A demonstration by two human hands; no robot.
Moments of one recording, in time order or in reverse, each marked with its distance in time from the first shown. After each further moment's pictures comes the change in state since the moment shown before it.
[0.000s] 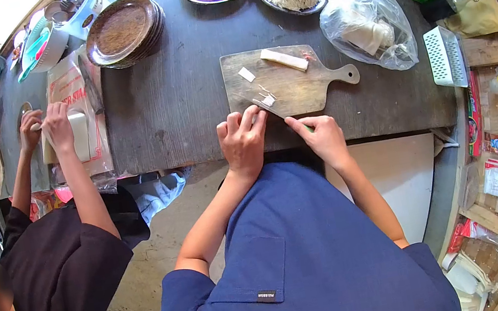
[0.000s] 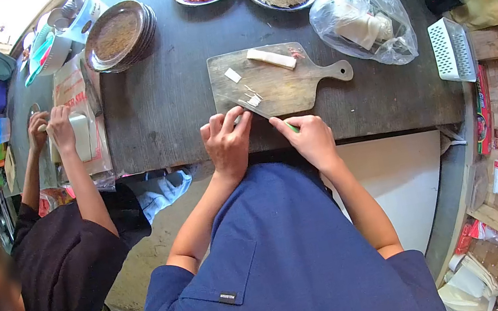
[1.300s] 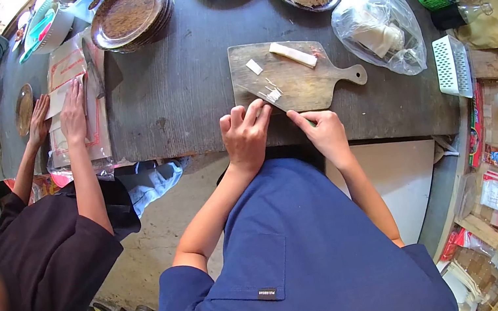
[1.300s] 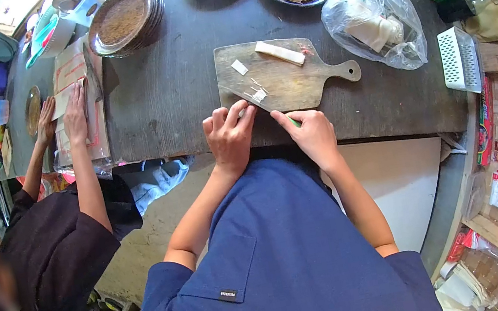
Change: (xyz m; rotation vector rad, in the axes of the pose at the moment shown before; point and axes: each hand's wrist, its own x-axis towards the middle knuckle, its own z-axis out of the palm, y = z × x) left_hand -0.002 -0.001 0.000 -0.001 0.031 0.000; right_hand 0.008 0.008 0.005 0.014 -0.011 -0.042
